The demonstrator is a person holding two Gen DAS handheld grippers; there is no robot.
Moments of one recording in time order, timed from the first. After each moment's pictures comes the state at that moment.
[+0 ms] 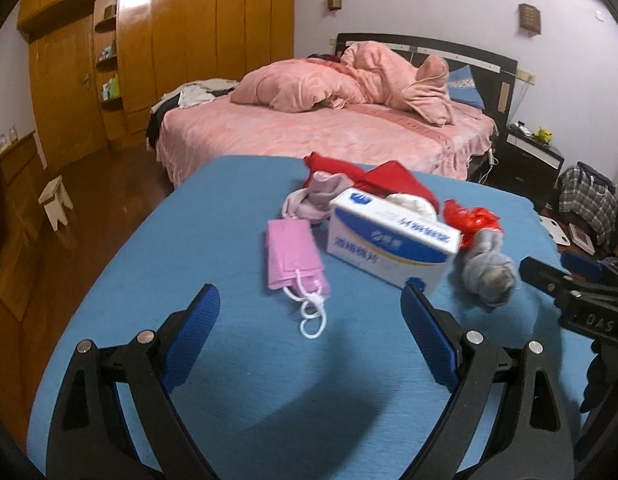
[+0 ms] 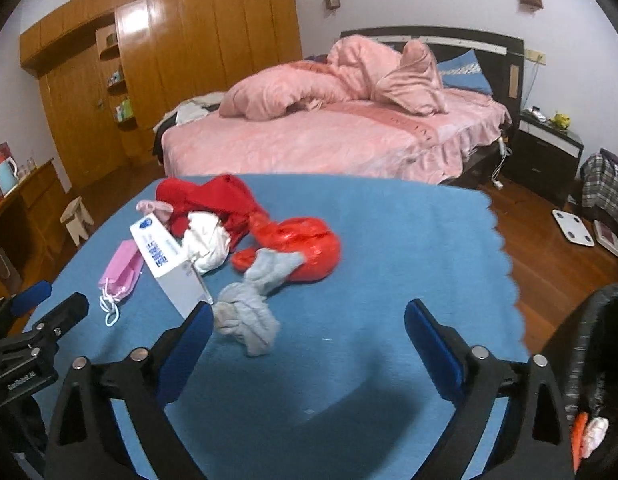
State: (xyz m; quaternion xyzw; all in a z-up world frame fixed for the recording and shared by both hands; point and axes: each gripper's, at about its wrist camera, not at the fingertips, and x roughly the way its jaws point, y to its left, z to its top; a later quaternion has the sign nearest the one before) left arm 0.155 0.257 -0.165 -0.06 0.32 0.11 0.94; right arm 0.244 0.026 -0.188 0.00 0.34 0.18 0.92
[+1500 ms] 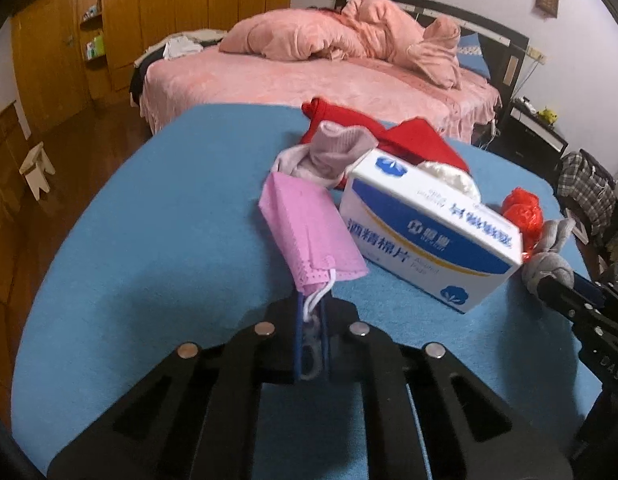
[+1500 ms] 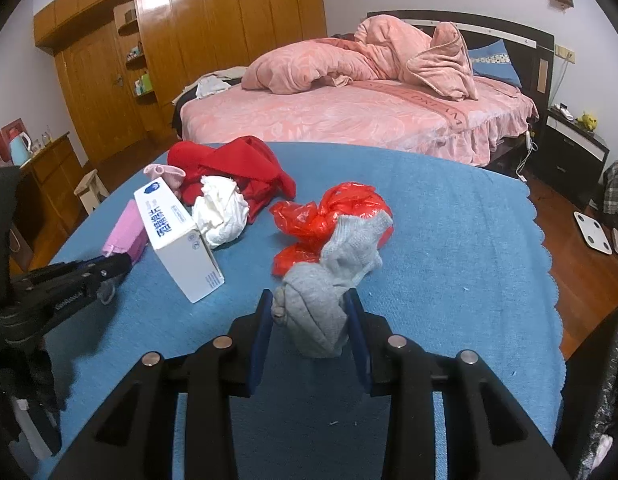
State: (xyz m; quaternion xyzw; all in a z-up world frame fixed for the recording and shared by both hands) left arm 0.206 0.277 -0.195 -0.08 0.39 0.09 0.91; right arm 0.252 0.035 -0.204 -0.02 0.37 0.22 0.90
